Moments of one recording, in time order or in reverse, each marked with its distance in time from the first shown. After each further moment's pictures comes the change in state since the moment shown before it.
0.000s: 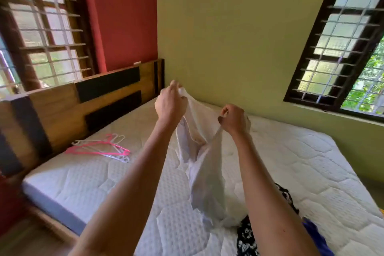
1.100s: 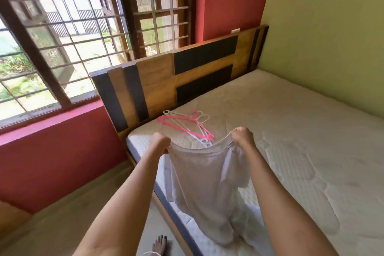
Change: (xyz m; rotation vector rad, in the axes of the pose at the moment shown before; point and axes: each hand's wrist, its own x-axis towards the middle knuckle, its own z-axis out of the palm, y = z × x) left_hand 0.056 -0.409 -0.035 -0.059 -0.247 -1.179; right_hand 0.037 -0.169 0.343 0.233 -0.712 0.106
